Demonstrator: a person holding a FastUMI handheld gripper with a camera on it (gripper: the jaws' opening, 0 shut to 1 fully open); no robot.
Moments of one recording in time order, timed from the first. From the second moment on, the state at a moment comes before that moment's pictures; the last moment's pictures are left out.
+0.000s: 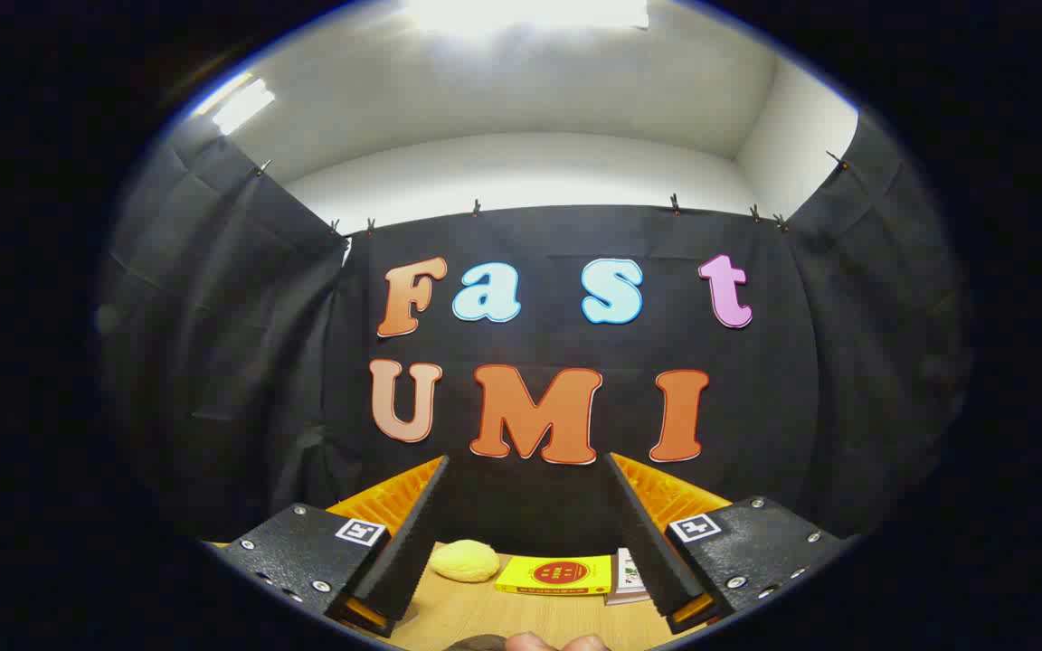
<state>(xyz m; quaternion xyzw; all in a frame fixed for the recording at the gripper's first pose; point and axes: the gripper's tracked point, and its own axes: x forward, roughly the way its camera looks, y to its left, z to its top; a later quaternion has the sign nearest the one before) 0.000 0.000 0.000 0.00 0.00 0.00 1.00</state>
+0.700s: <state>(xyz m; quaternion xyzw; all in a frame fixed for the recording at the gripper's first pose) -0.017 -0.006 -0.004 -0.01 0.01 -0.01 1.00</state>
